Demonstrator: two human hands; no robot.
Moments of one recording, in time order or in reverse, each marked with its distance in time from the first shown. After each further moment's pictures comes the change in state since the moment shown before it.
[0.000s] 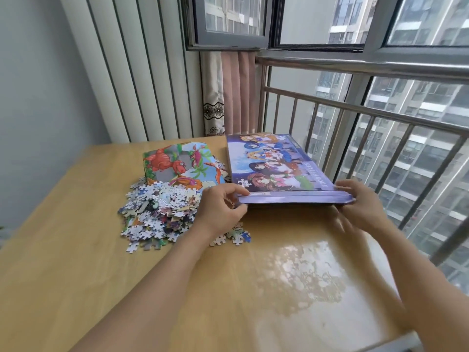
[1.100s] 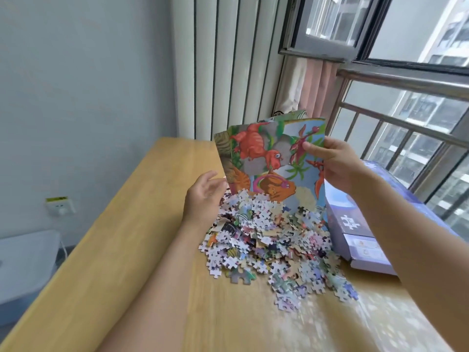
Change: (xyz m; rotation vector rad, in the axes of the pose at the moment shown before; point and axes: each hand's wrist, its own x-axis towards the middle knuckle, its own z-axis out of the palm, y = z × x) left_hand 0.026 -0.141 -0.157 -0.397 0.371 -0.340; right_hand 0.083 -0.252 0.190 0.847 -0.571 -0.127
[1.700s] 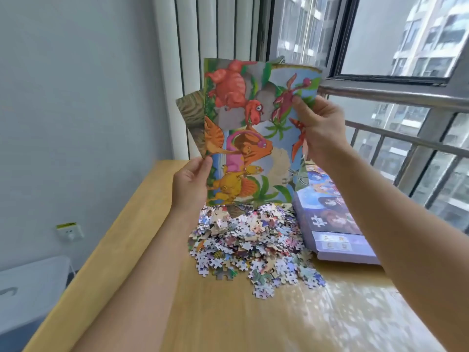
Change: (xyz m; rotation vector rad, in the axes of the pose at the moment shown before) left_hand -0.021 0.100 0.013 -0.253 -0.029 0.148; right_hand -0.041 -0.100 0.032 0.121 0.136 -0.488
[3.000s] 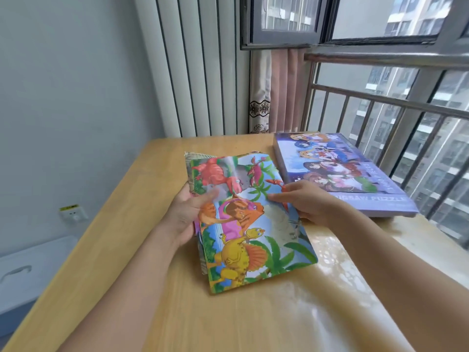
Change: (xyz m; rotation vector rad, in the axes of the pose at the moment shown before) left_hand -0.085 -0.041 -0.013 -0.094 -0.141 -0.479; right_hand -0.163 0.041 -0.064 -0.495 -0.223 0.901
